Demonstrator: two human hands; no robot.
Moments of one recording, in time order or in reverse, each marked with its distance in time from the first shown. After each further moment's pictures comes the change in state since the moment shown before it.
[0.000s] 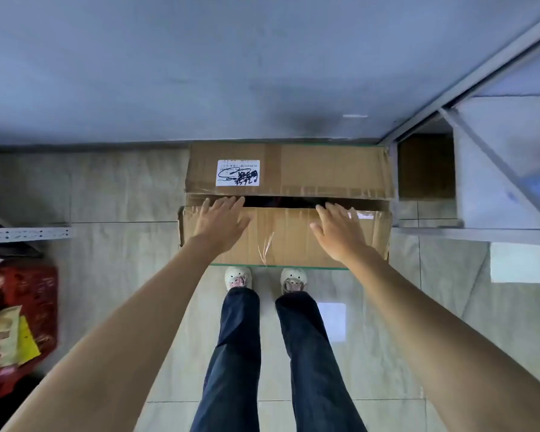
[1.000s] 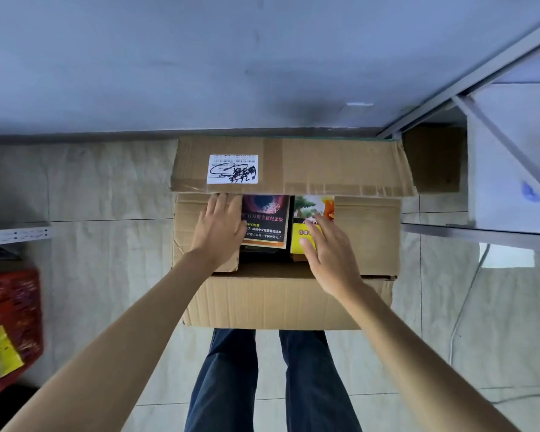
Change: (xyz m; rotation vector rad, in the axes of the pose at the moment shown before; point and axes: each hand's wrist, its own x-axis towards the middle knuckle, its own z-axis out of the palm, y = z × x) left_hand 0.020 -0.005 0.024 -0.163 0.210 0.059; right_hand -0.010 -0.026 0.036 0.254 0.210 -0.075
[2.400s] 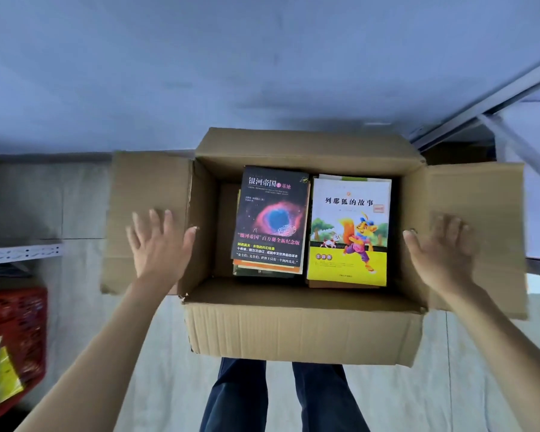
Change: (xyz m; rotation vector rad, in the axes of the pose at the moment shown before) left_hand -0.002 -0.097 -0.014 0.106 -0.033 -0.539; right_hand 0.038 0.123 -0.040 -0.175 0.068 0.610
